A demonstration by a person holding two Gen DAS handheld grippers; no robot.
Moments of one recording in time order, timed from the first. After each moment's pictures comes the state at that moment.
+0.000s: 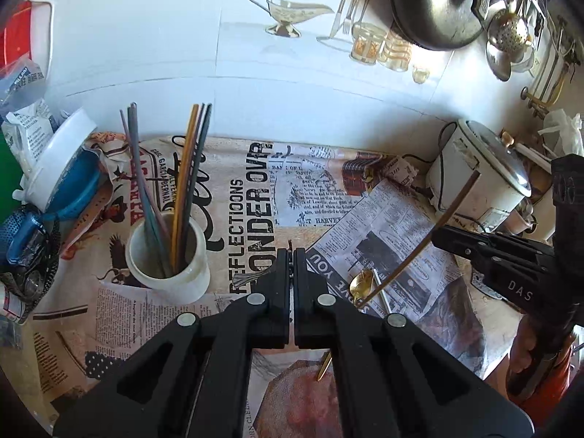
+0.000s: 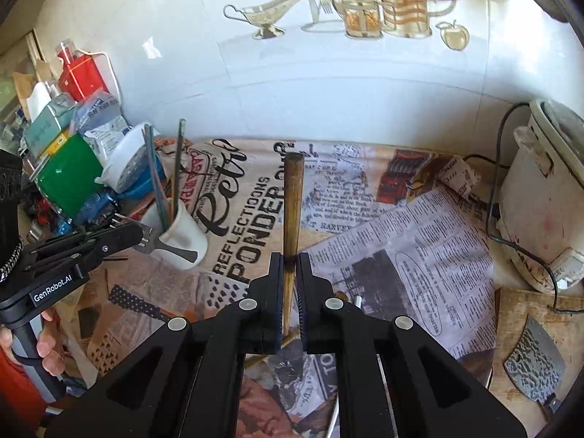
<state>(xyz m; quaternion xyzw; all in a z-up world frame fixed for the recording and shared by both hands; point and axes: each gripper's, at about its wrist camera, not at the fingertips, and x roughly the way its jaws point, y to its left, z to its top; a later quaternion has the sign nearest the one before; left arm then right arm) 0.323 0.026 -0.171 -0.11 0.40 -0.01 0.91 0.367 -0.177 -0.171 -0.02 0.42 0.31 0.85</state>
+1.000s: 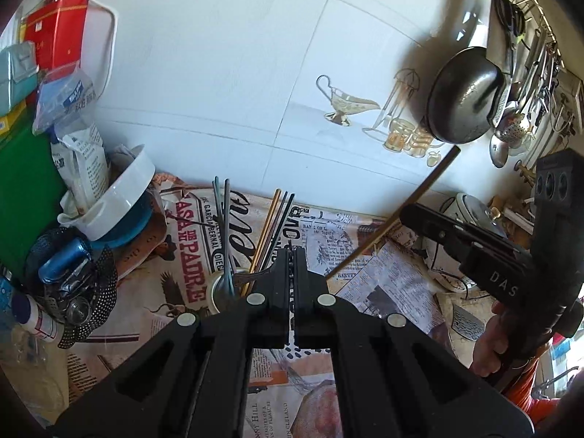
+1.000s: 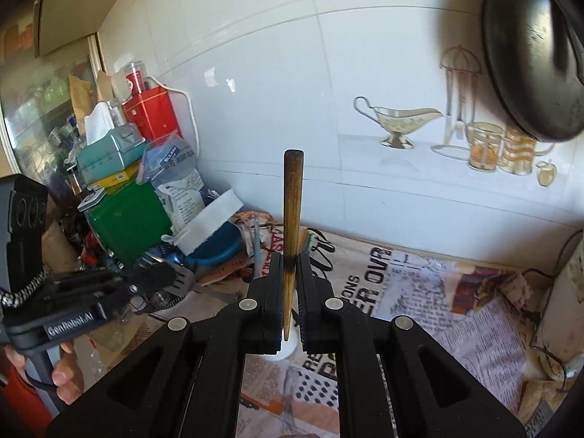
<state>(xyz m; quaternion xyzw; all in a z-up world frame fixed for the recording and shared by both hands) 0.294 0.138 -0.103 -0.18 0.34 0.00 0.92 0.352 -0.053 -0.084 -0.03 0.31 0.40 0.86</state>
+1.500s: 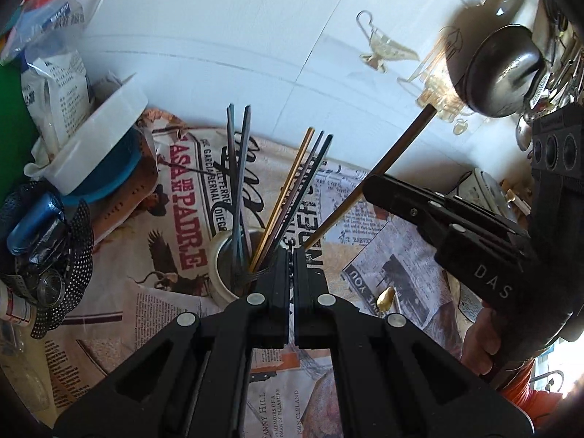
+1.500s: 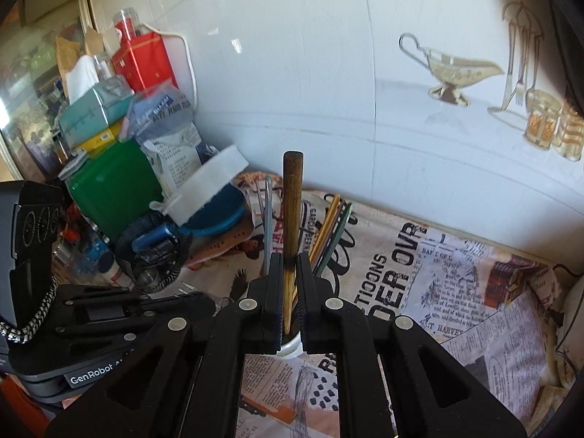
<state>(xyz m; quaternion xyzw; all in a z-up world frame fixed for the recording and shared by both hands) 0.331 0.164 -0.174 -0.21 0.43 -0.02 0.88 0.376 0.007 -0.137 -0.07 0.38 0.41 0.83</state>
